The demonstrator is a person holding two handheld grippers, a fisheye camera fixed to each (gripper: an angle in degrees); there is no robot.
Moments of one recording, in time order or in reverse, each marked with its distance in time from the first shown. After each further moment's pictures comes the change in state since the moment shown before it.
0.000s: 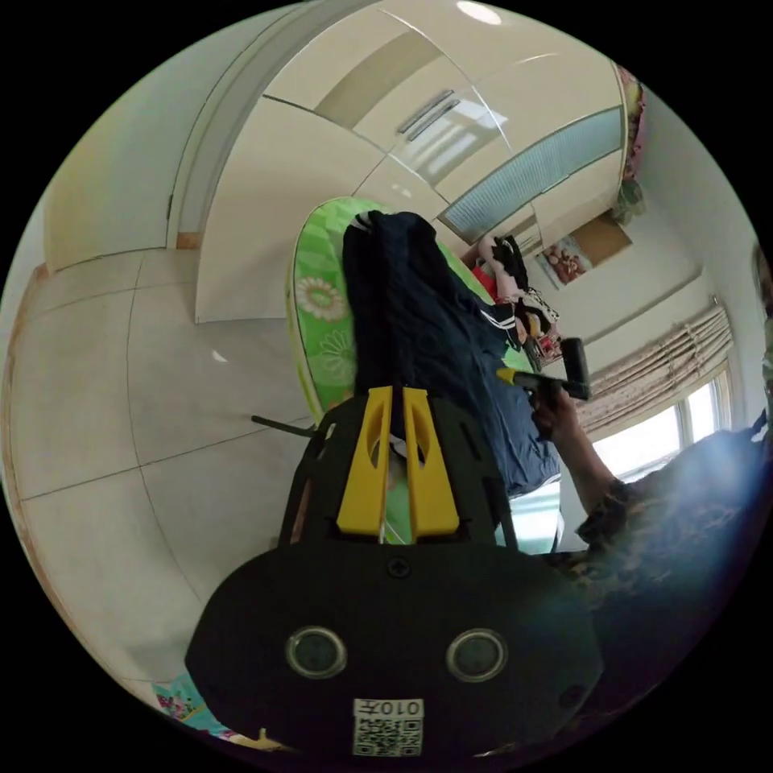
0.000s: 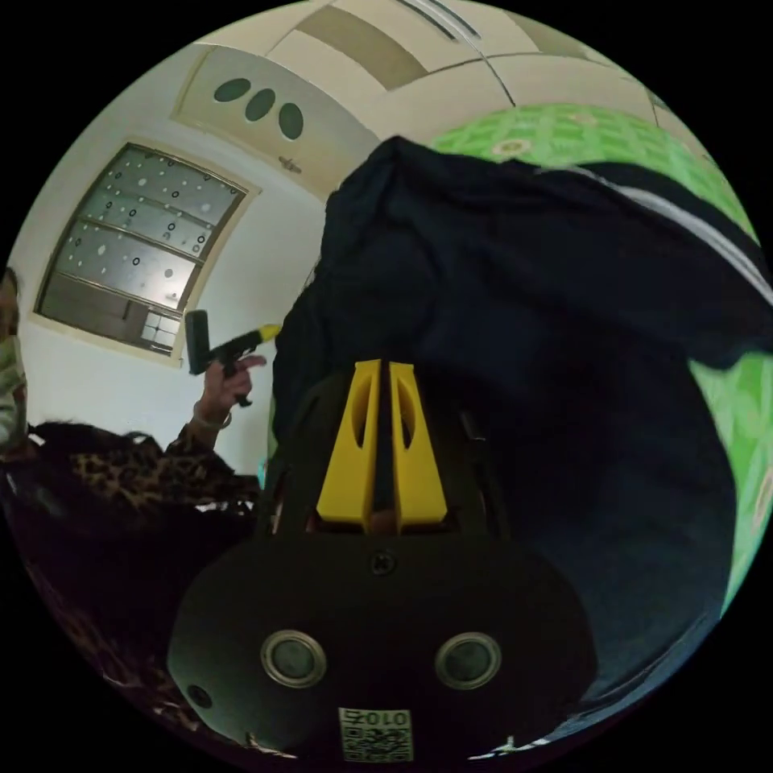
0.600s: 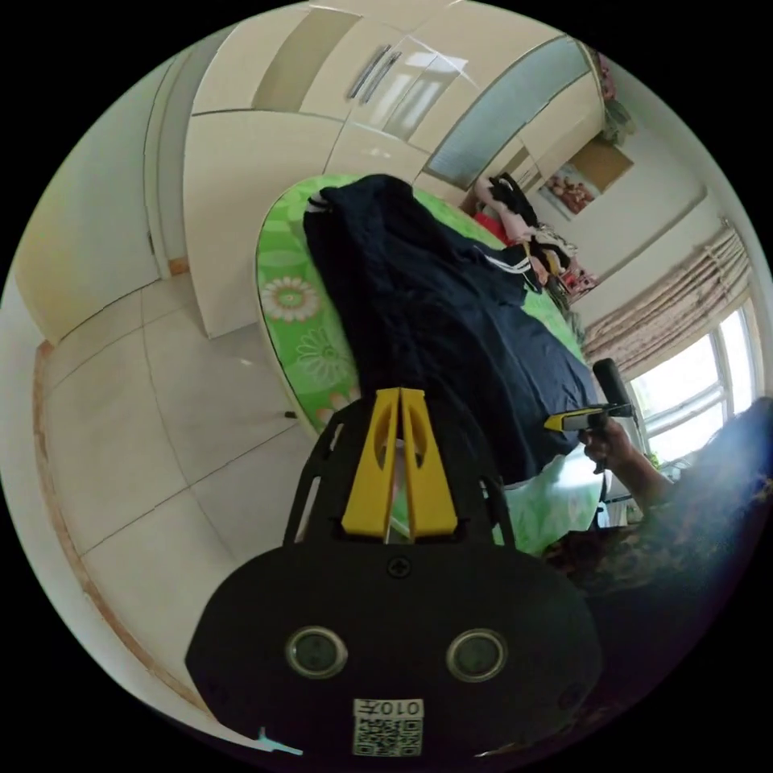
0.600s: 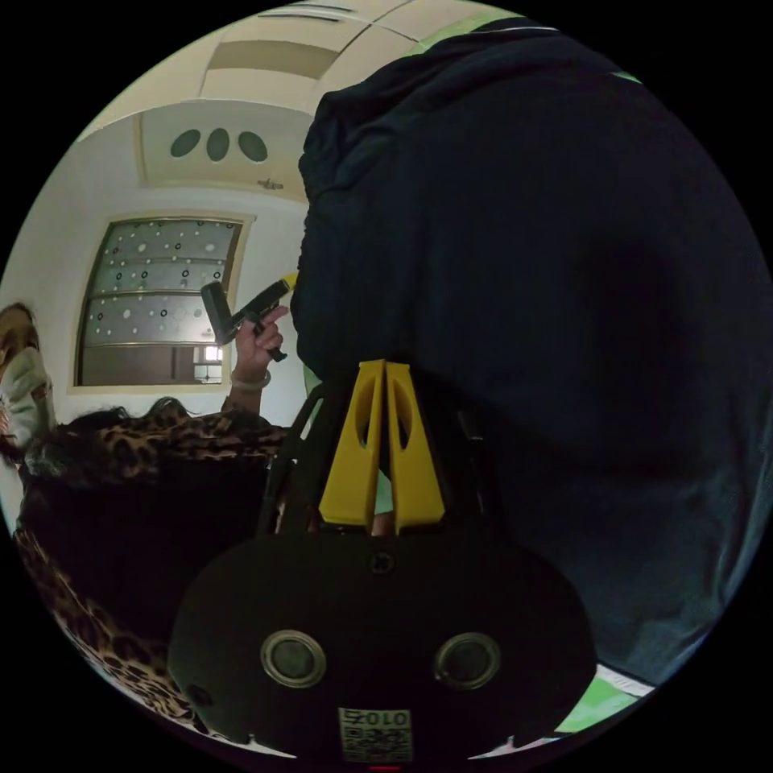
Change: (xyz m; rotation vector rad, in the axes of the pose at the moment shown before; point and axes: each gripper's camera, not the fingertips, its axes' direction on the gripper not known) left arm 0.068 0.006 0.040 -0.152 -0.135 0.183; right arm 0.079 0.104 -0.007 -0.017 -0.237 0.243
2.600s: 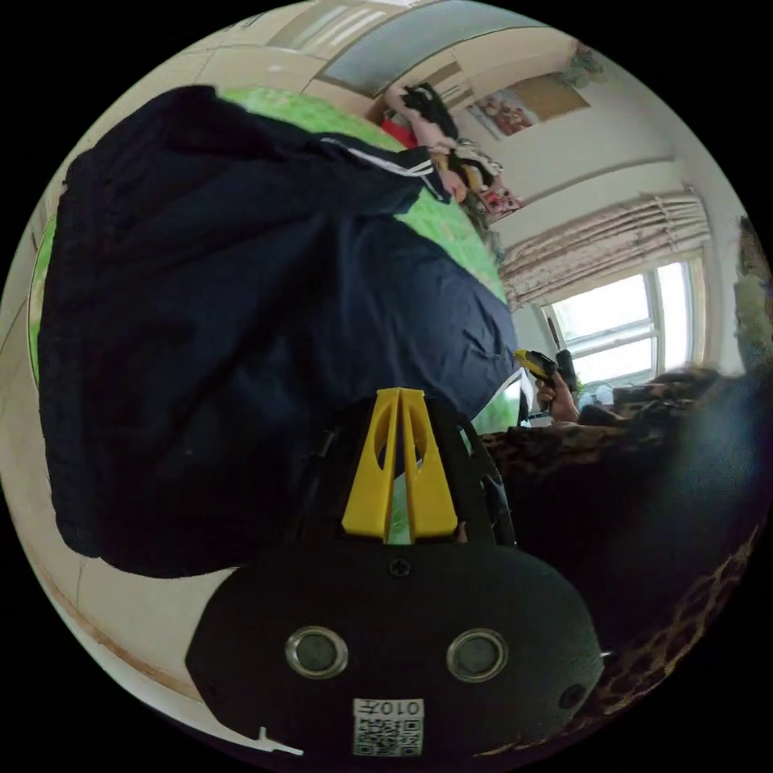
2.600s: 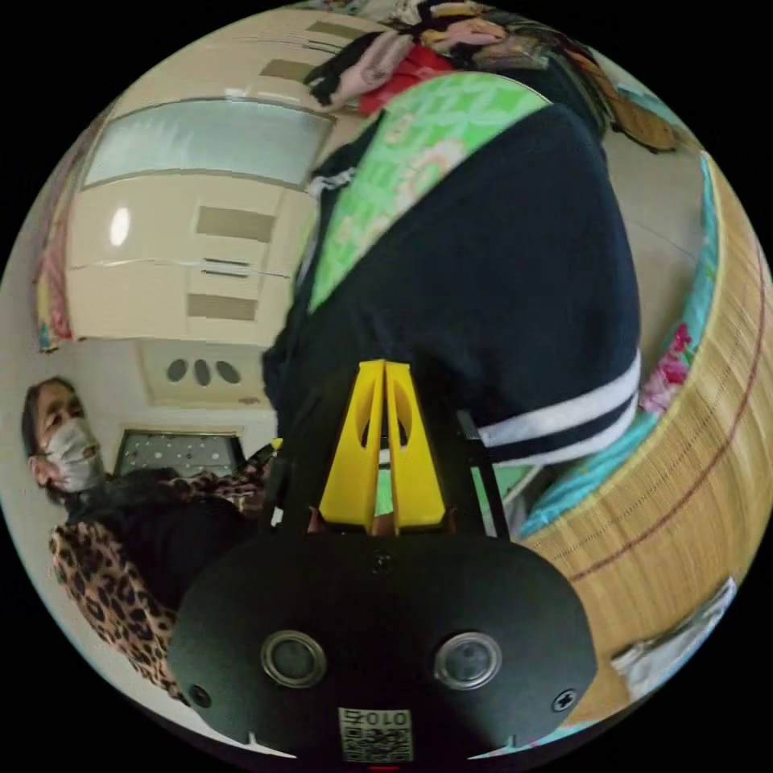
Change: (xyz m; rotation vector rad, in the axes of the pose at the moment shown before) left arm 0.100 -0.018 0.118 -0.277 0.308 0.124; right arm 0.251 0.474 -0.292 0.741 -0.031 0.427
